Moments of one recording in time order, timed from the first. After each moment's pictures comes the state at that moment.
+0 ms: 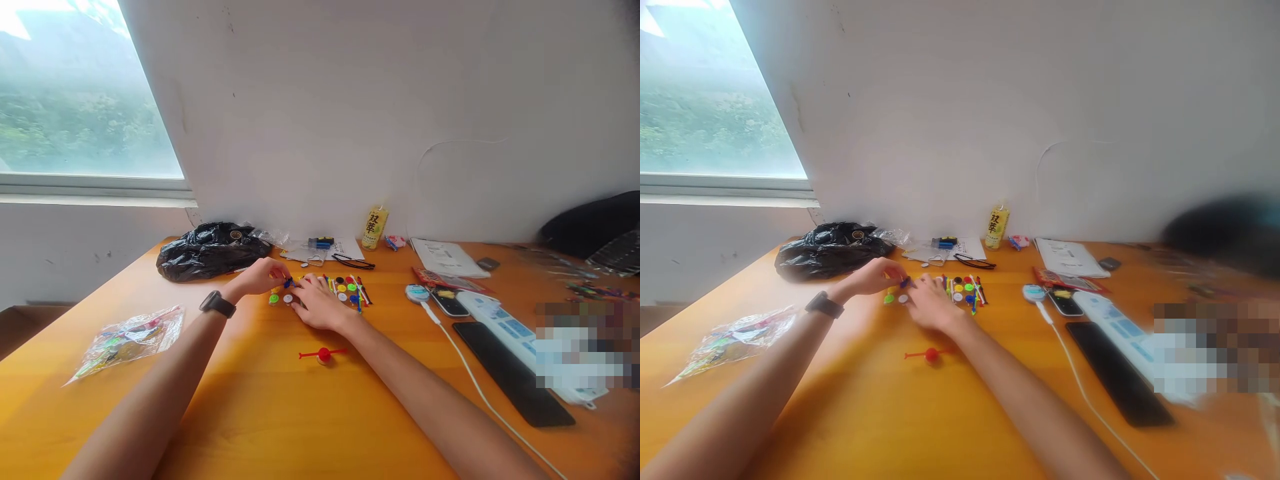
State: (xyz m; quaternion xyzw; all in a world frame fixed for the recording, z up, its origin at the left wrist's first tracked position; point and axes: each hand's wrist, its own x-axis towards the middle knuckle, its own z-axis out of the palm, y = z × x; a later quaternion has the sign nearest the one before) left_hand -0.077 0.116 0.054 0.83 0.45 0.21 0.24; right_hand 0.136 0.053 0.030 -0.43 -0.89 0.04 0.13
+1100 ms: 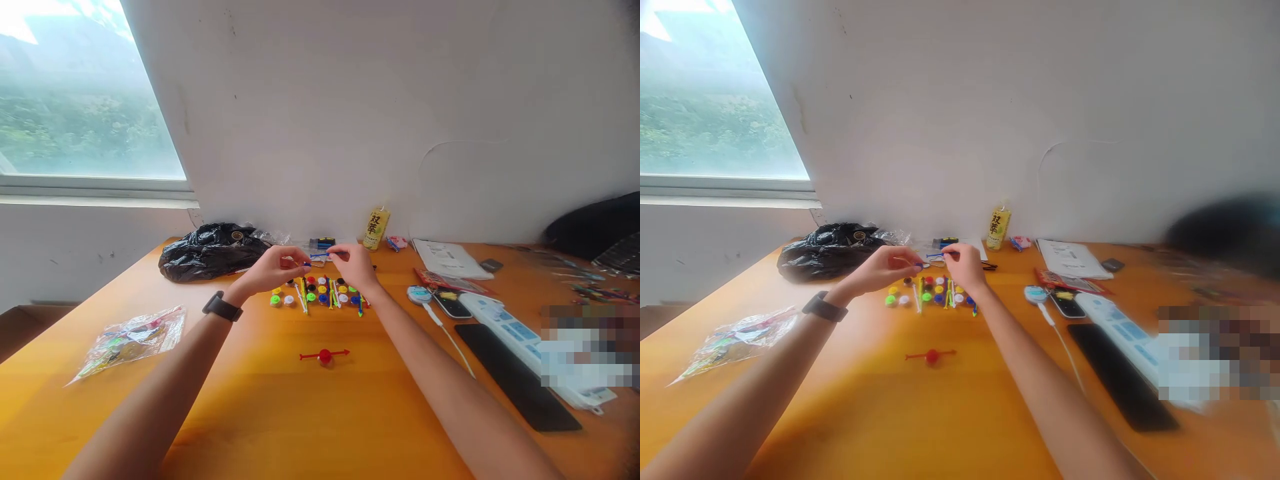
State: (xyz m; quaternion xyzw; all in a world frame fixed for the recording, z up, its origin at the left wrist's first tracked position) left_hand -0.043 0.084 0.092 0.76 0.35 0.35 0.42; right_hand 0.195 0.105 0.066 -0.50 -0.70 0.18 0.48
